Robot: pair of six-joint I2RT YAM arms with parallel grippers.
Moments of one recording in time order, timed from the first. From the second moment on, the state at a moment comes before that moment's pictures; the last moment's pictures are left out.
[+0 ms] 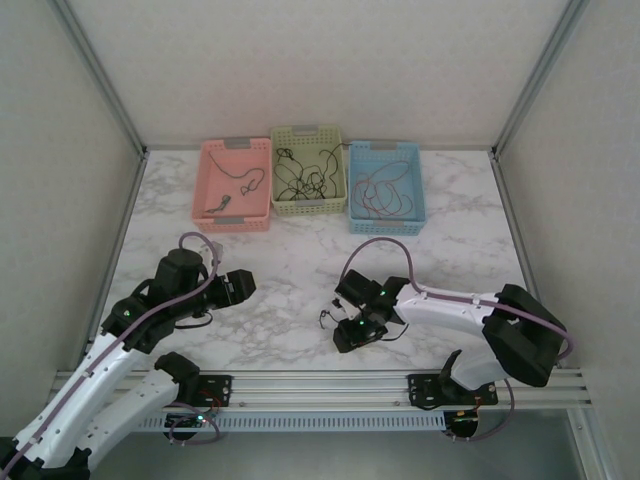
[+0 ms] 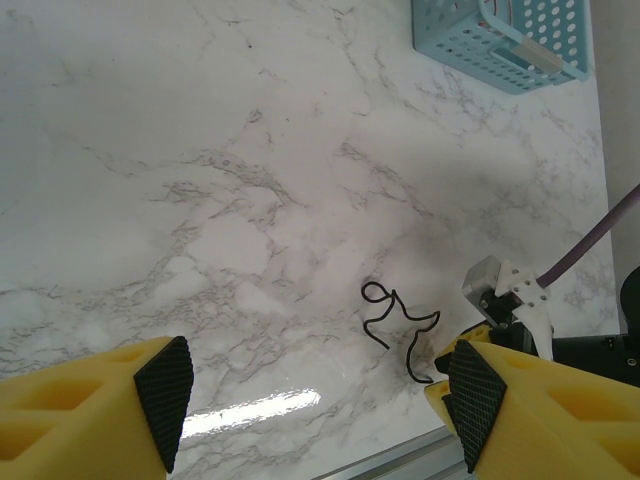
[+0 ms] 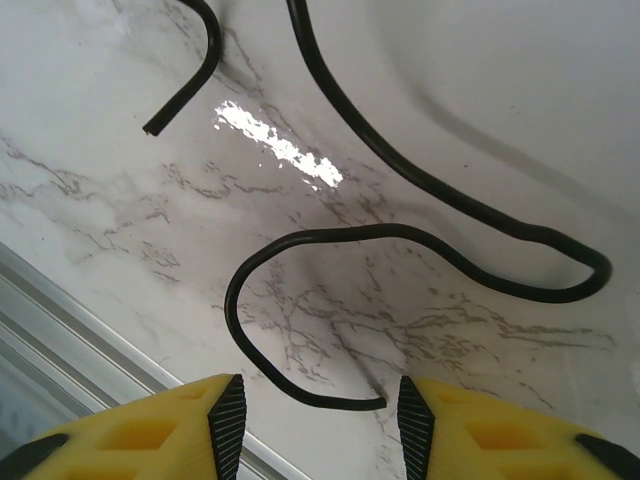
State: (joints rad) left arm -0.54 0.64 0.74 -0.82 0.15 -0.74; right arm 0.99 1.43 0.72 -0.64 -0.31 0.48
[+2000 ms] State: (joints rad) left arm -0.54 0.63 0.82 -0.72 0.37 -0.79; right arm 1.01 0.98 0.80 -0.33 -0.40 0.23
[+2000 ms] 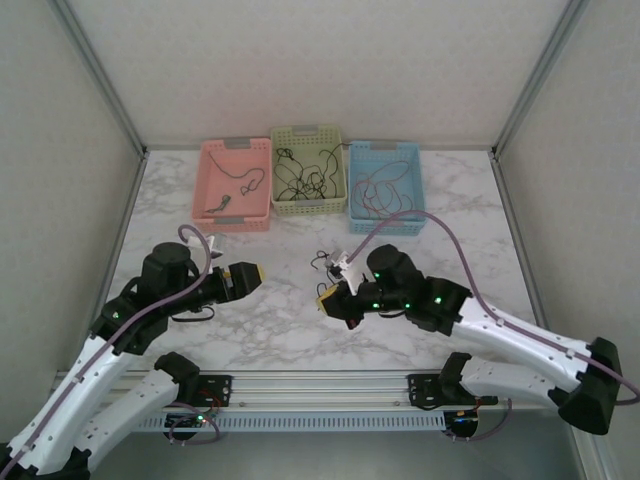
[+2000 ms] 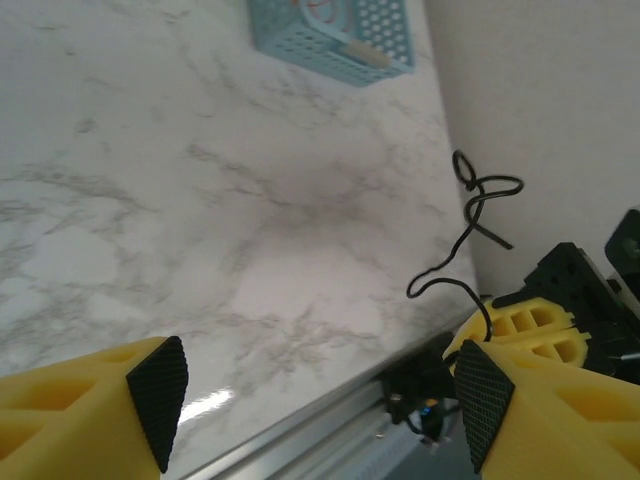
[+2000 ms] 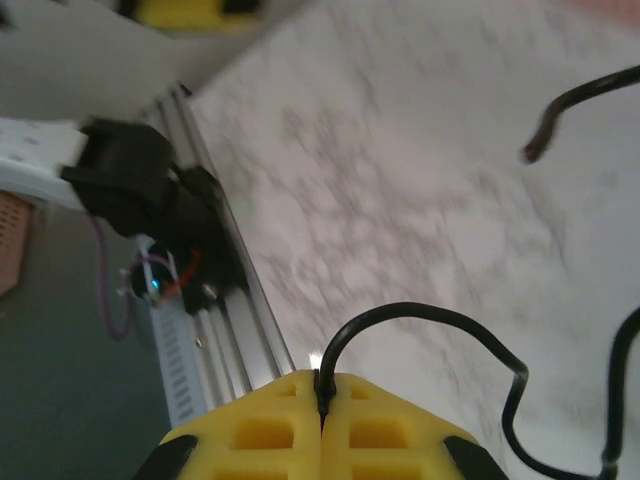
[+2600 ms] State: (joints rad) left arm -0.62 0.65 0.82 -0.35 0.58 -1.02; right arm 1.01 0.95 0.73 -0.10 -0.48 -0.05
